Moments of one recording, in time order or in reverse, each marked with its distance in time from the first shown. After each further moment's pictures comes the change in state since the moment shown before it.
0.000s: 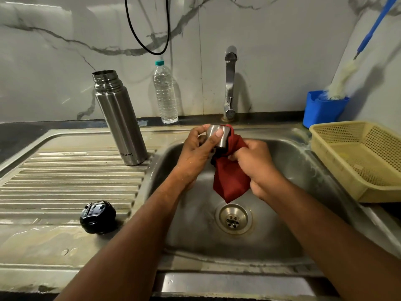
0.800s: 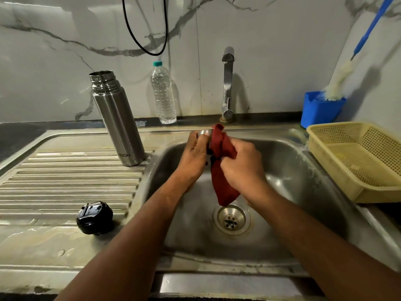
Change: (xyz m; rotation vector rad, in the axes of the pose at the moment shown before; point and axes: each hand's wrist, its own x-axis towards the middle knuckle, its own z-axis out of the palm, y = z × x) left_hand -0.003 0.000 0.005 0.198 0.061 0.027; right_hand -0.019 0.001 0.008 -0.388 -0.013 -0.283
